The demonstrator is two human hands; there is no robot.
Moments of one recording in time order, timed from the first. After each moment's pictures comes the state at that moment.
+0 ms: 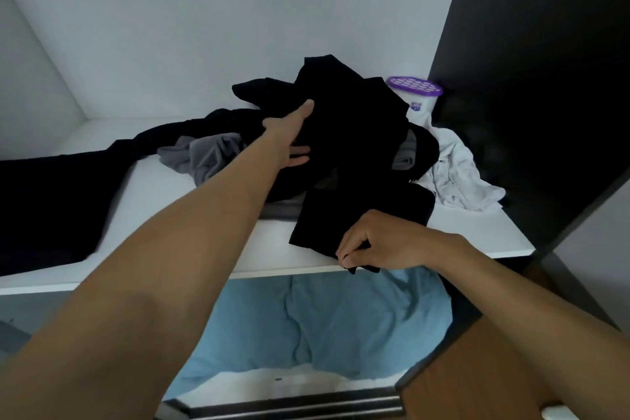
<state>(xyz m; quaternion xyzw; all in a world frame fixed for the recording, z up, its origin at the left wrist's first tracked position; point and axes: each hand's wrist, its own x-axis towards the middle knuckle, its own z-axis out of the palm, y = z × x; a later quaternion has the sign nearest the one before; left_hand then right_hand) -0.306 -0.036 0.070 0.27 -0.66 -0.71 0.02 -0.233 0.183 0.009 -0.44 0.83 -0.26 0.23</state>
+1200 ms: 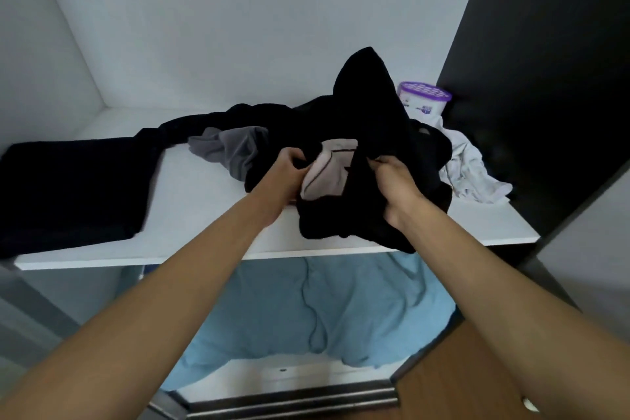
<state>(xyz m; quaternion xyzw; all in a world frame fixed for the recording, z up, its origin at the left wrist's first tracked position) -0.185 -0.088 0.016 0.08 -0.66 -0.74 0.02 -0.221 0.093 0.030 0.05 0.67 -0.74 0.09</state>
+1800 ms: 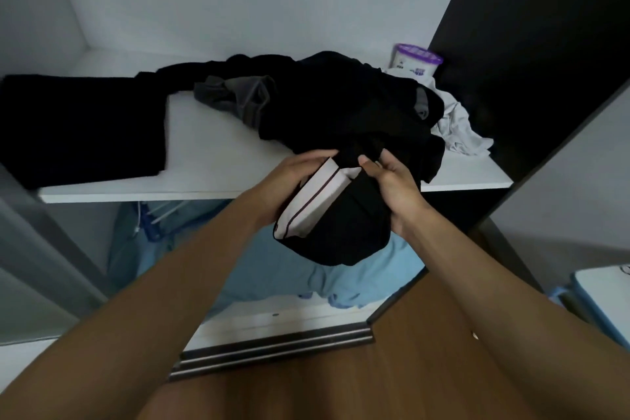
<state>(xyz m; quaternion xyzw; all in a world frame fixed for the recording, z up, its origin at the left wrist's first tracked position) -0.090 -0.116 -0.028 -0.06 -0.64 -0.76 -0.12 -0.094 0.076 0.001 0.00 0.67 -0.74 0.09</state>
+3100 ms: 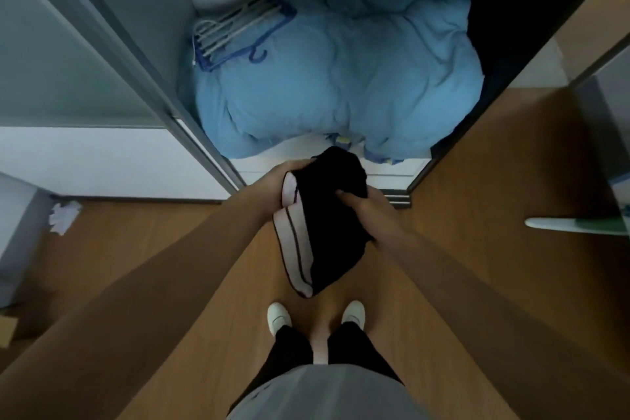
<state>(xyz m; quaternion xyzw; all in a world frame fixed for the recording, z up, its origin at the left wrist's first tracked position) 0.203 0.034 -0.131 0.29 -0.62 -0.71 -0.19 0.179 0.208 -0.188 0.02 0.69 -0.63 0.37</state>
